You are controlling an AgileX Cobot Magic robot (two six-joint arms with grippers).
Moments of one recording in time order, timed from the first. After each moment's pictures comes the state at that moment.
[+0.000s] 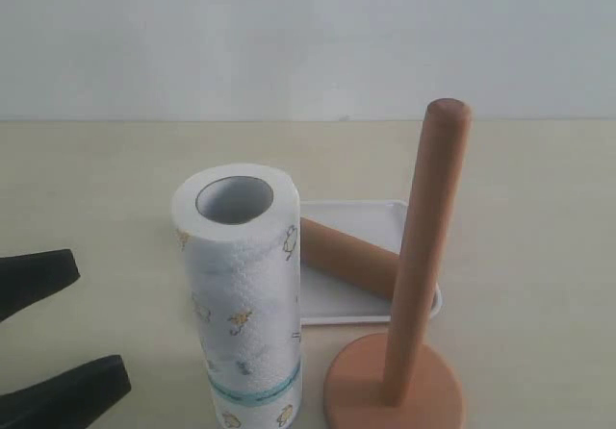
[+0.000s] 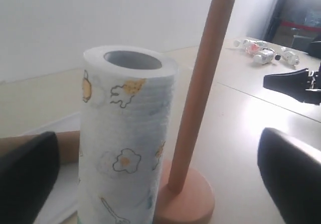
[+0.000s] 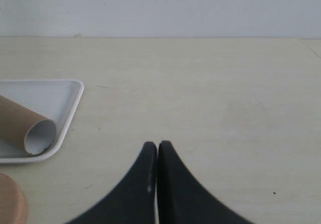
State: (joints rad) left arm -0.22 0.67 -0.06 1.11 -0.82 -1.07; right arm 0.06 0.00 0.00 0.02 0.34 0.00
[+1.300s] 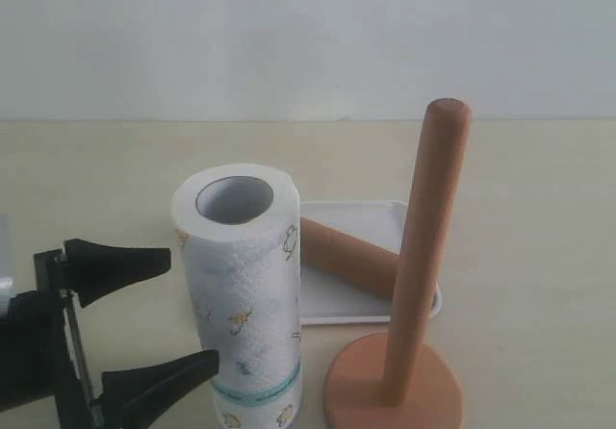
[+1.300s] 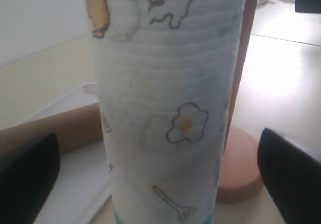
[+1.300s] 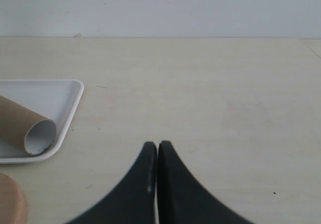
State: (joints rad) left arm -0.22 1.50 -0.14 0.89 -1.20 -0.24; right arm 0.06 0.00 0.00 0.02 0.34 0.00
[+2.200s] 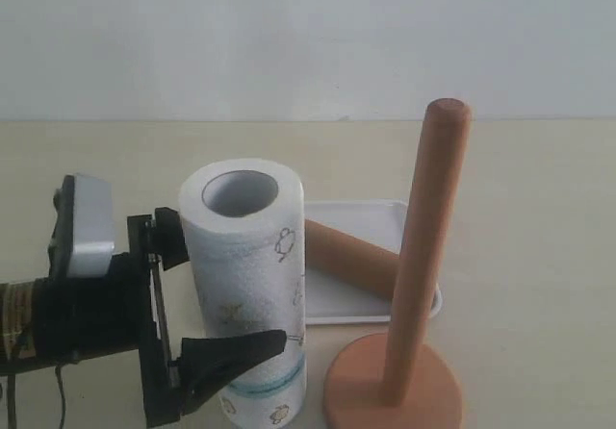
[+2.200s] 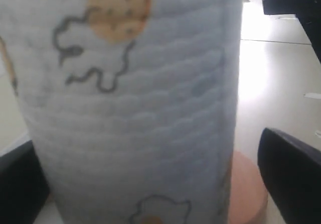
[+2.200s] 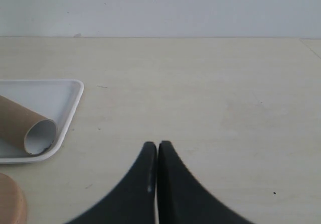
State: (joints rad) left arm -0.35 1.70 -0.36 0.94 -1.21 -0.23; right arm 0.06 0.00 0.00 0.02 0.34 0.00
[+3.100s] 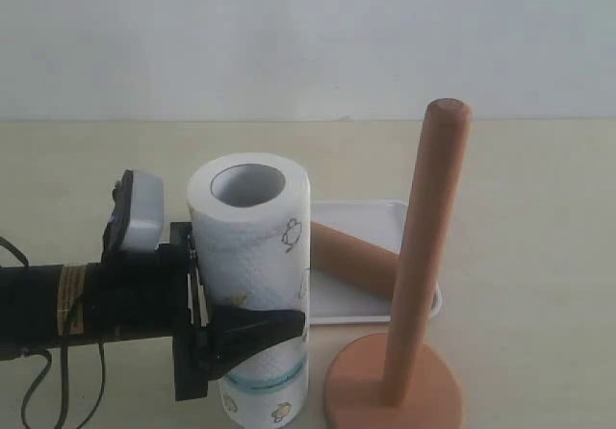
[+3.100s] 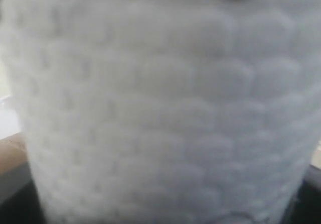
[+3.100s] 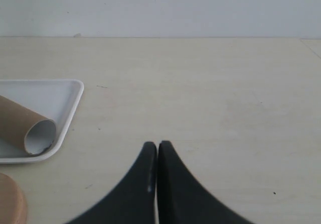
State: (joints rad) left arm -0.36 1.85 -0.51 1.04 -1.21 -0.40; right arm 0.06 0.00 0.00 0.02 0.34 0.00
